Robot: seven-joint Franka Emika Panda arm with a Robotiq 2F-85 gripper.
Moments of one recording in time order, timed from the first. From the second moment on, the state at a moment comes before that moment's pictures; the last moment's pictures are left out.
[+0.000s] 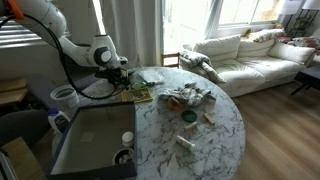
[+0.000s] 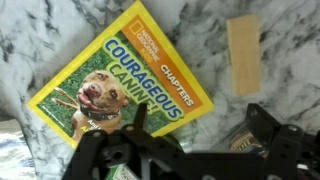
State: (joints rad) arm 0.20 0.55 -0.02 -1.88 -0.20 2.53 0.06
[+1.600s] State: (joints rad) arm 0.29 0.61 -0.14 -1.88 -0.27 2.62 0.31
